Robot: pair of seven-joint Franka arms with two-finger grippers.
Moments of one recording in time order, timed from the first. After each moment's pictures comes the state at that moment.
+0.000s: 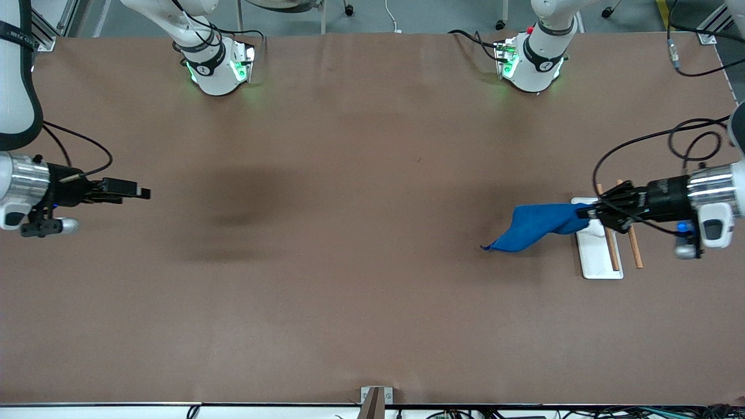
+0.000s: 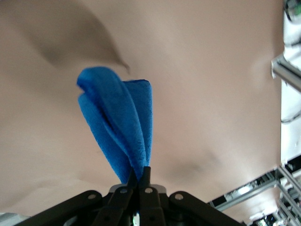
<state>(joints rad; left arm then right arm) 0.50 0.29 -0.38 -1.64 -0.55 1.68 -0.69 -0.12 0.19 -0.04 -1.69 0.30 1.64 -0.23</state>
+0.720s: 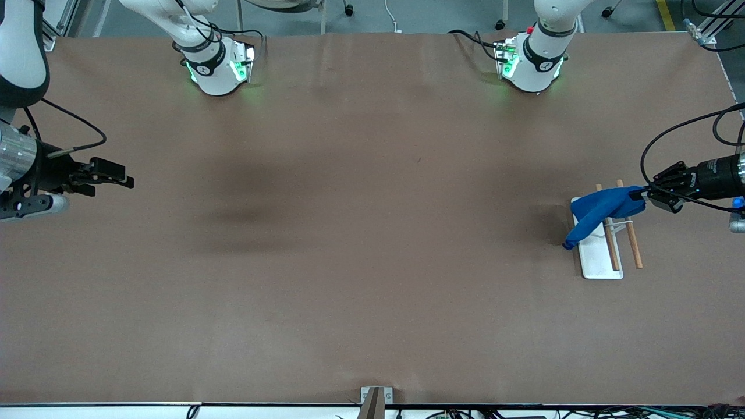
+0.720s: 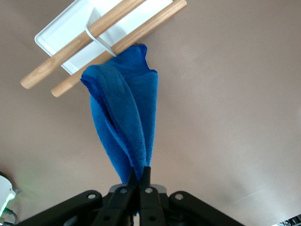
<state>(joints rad) 0.64 0.23 -0.38 -1.74 -0.38 1.67 -0.56 -0.05 0.08 -0.02 -1.70 0.16 1.66 -0.22</state>
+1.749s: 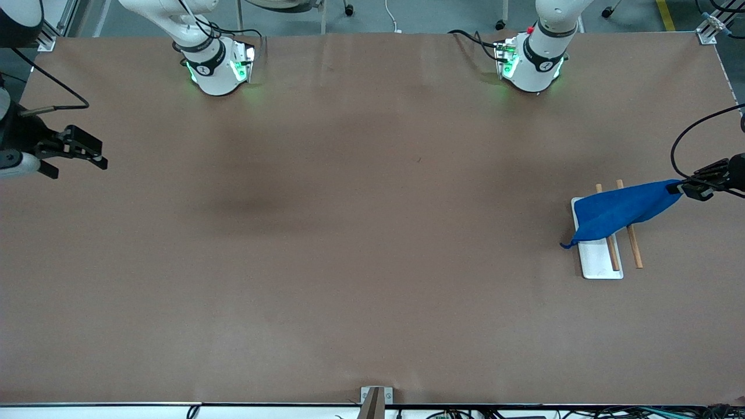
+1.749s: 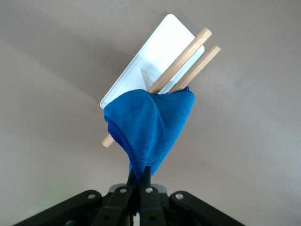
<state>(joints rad) 0.71 0.23 -0.38 -1.71 -0.17 1.68 -0.28 -0.03 -0.05 -0.02 -1.70 0.05 1.70 -0.20</state>
